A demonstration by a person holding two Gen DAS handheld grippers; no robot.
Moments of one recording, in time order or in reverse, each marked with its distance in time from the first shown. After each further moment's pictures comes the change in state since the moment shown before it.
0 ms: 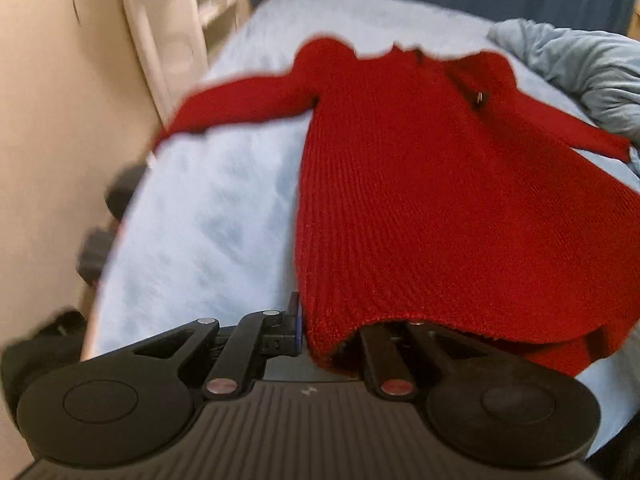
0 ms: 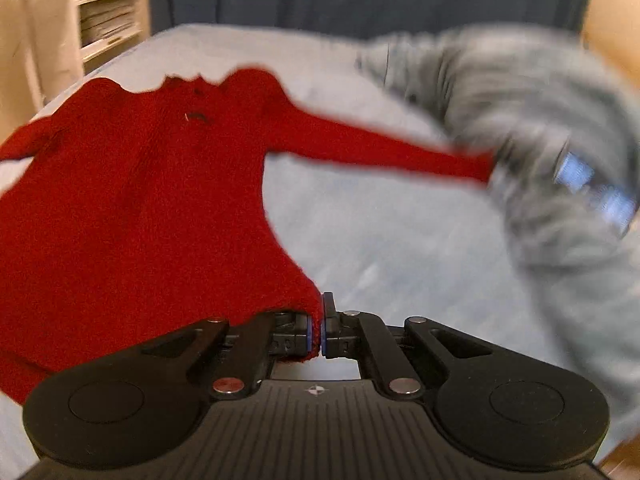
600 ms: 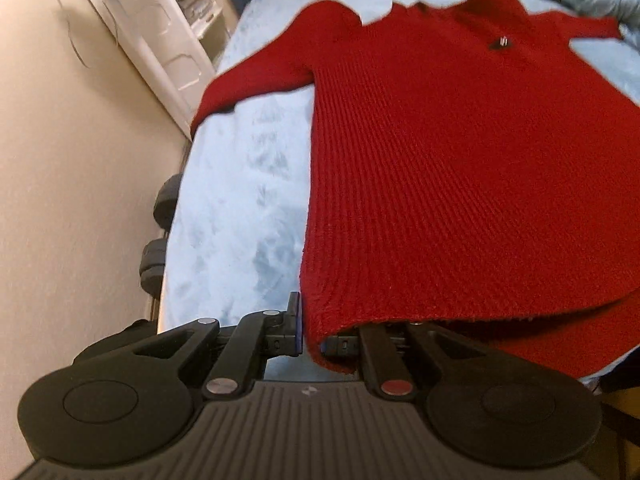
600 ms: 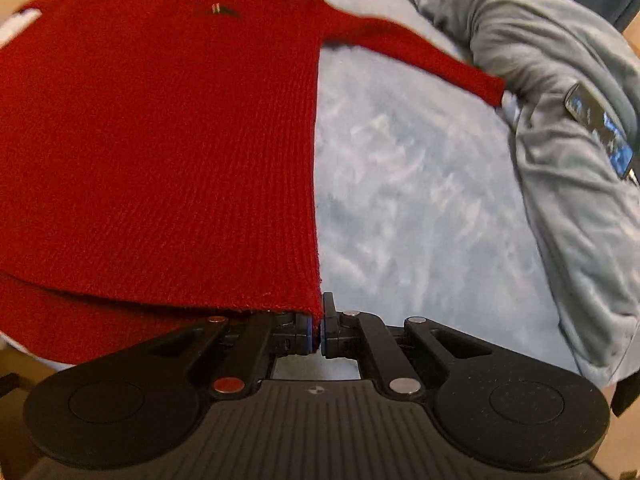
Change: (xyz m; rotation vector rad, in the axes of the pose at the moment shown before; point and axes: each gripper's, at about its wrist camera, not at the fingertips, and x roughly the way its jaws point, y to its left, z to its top) left arm -0.015 0.005 -0.078 0.237 0.023 0.146; right arm -0.002 0.009 -0.097 -0.147 0.261 0.006
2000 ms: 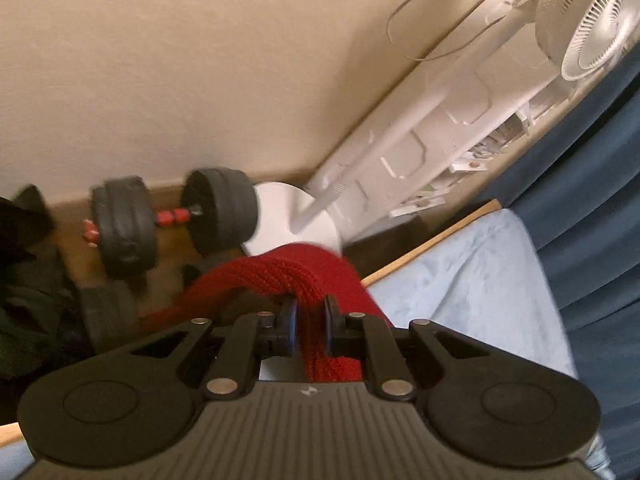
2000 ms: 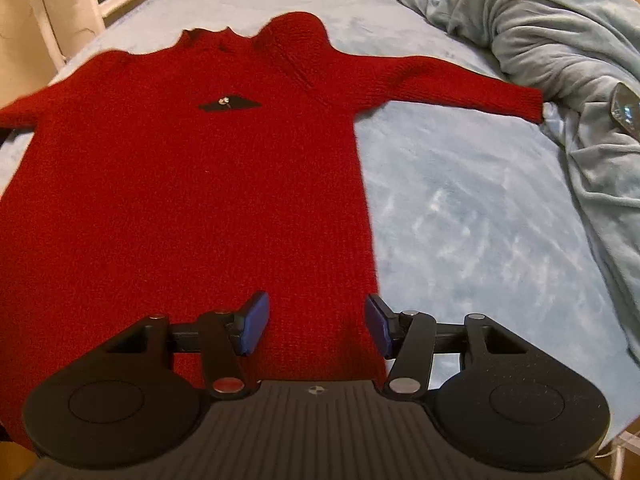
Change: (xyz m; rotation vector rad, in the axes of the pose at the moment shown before) left arm 0.219 0.234 0.173 -1.325 -0.150 -0.002; right arm 0.024 0.027 0.093 0.208 -0.038 0.165
